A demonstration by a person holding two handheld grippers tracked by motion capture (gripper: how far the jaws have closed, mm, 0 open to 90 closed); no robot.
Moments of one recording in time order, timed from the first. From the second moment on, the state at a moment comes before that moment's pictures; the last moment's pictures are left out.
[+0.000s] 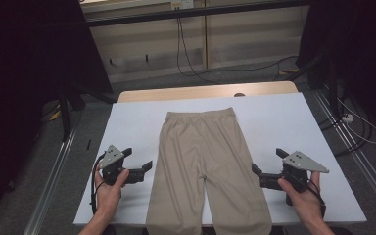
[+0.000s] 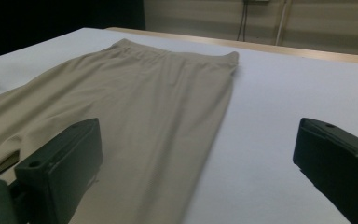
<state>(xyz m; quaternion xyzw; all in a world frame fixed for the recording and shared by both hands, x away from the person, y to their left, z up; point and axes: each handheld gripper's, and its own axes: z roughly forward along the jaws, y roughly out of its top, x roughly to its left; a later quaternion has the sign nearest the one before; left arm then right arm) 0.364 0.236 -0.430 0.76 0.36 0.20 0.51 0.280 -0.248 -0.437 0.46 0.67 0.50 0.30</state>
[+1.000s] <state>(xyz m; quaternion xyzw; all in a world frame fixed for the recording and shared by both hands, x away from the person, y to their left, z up) 0.438 0.203 -0.416 0.78 0.36 0.14 0.50 0.290 -0.137 -0.434 0.37 0.76 0.49 0.19</state>
